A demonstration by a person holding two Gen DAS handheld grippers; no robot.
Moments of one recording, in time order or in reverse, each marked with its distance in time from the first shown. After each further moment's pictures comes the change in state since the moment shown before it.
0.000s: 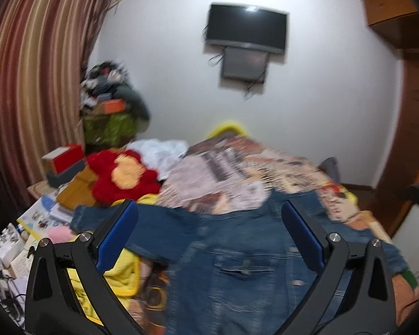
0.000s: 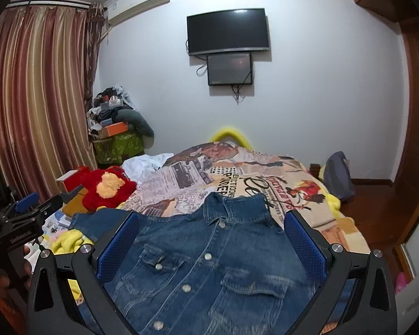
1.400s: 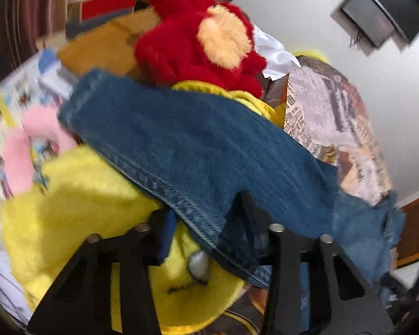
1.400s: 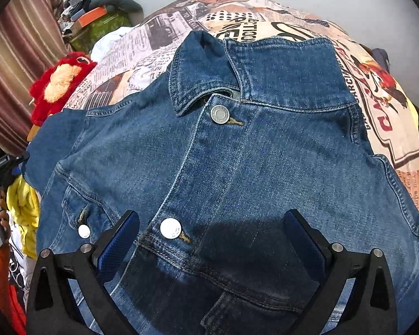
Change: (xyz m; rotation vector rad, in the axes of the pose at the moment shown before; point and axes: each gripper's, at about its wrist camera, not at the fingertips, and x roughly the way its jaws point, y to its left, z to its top) left arm 0.248 0.224 -0.093 -0.425 0.542 0.115; right arm 0.307 -0.032 -0.107 0.041 0.710 0.078
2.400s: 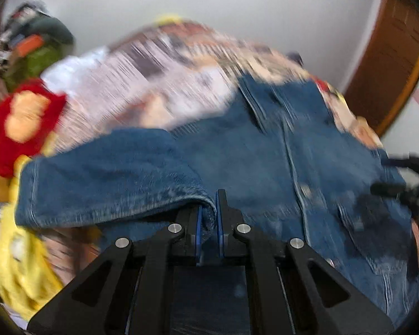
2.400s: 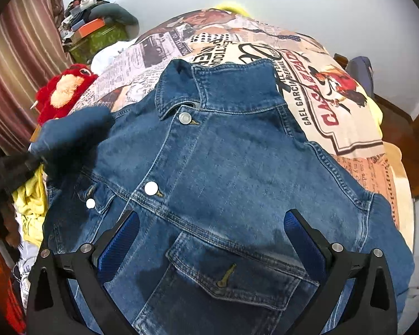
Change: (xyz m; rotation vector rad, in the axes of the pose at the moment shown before) left arm -0.029 -0.258 -0.135 0.703 0.071 -0.216; right arm -0.079 -0.036 -0.037 -0.002 -0.067 -0.040
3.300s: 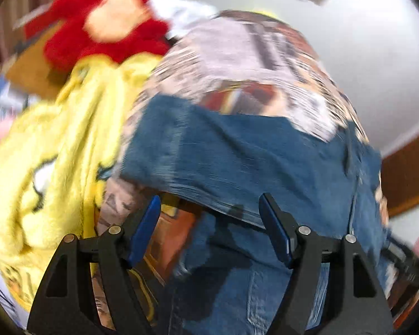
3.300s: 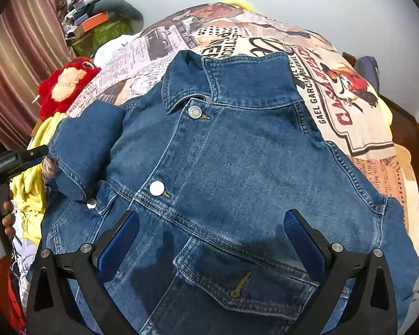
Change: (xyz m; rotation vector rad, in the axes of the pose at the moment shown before) left arm -0.009 0.163 -0.038 -0.596 0.033 0.033; right arm 0.021 0.012 0.003 -0.023 0.024 0.011
